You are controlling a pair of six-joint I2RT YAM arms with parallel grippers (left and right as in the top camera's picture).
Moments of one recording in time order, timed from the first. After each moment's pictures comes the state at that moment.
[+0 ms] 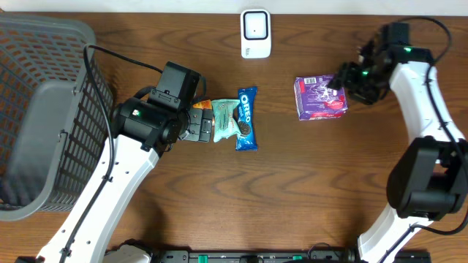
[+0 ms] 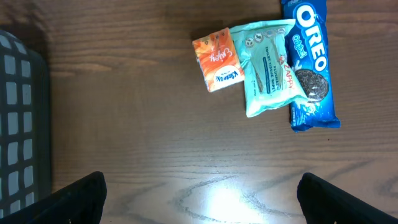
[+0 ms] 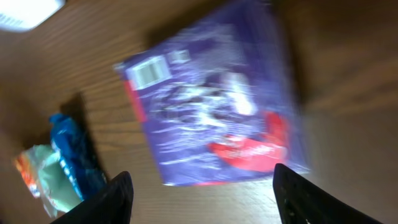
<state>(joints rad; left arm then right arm) -0.41 1.39 1.37 -1.12 -0.14 -0.23 -0.05 1.95 1.63 -0.97 -0.32 0.29</state>
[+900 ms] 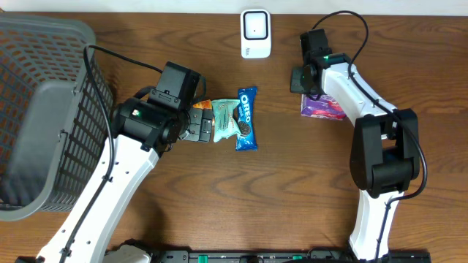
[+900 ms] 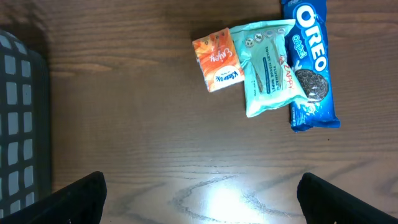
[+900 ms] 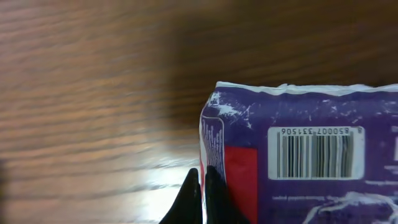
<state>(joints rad) -0.41 1.39 1.37 -1.12 -0.14 -0.23 0.22 2.16 1.63 -0.67 0.12 0.36</state>
